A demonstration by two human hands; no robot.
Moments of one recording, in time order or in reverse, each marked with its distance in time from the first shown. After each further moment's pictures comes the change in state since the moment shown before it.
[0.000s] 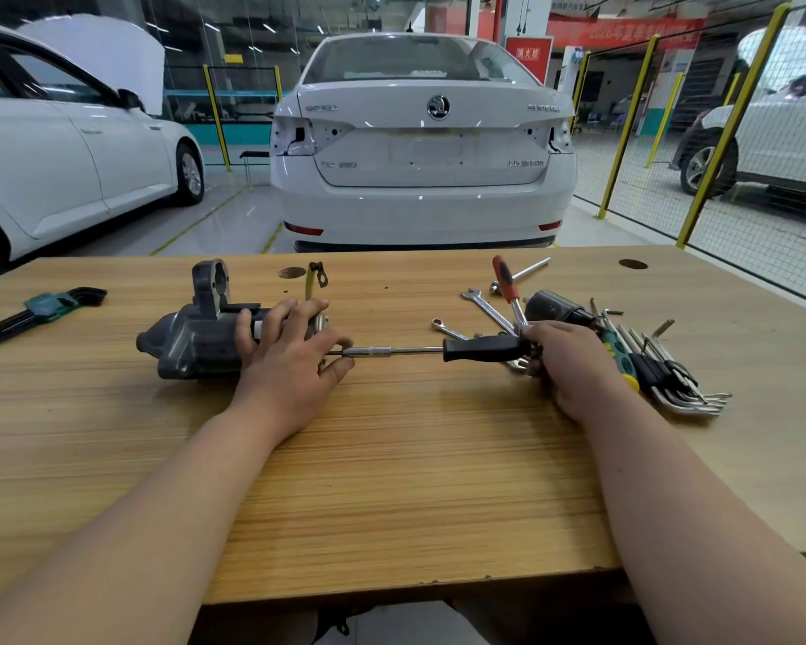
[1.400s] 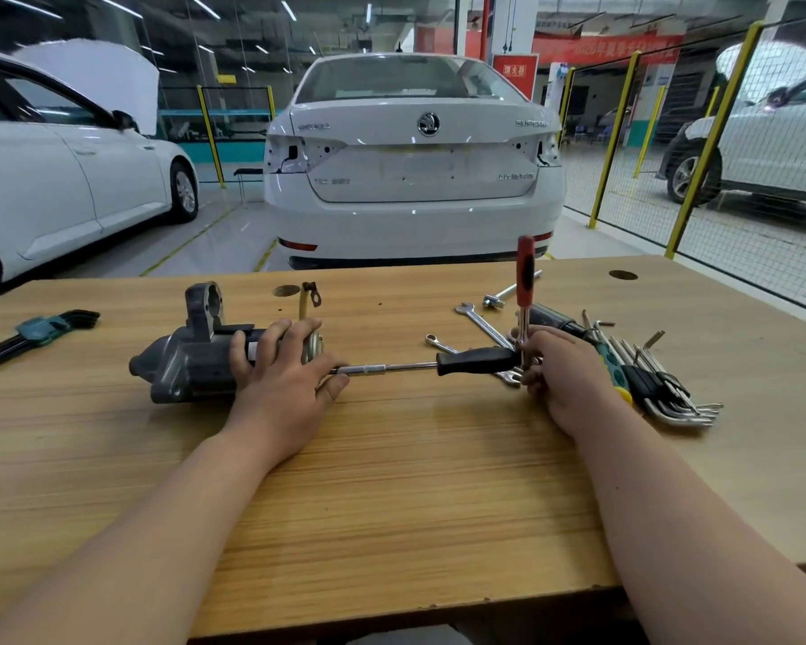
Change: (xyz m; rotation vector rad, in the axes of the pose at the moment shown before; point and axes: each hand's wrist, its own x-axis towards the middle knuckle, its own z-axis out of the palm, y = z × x) left_hand 0.000 0.002 -0.003 0.070 -0.125 -0.035; right_hand 0.004 0.000 0.002 0.212 0.038 0.017
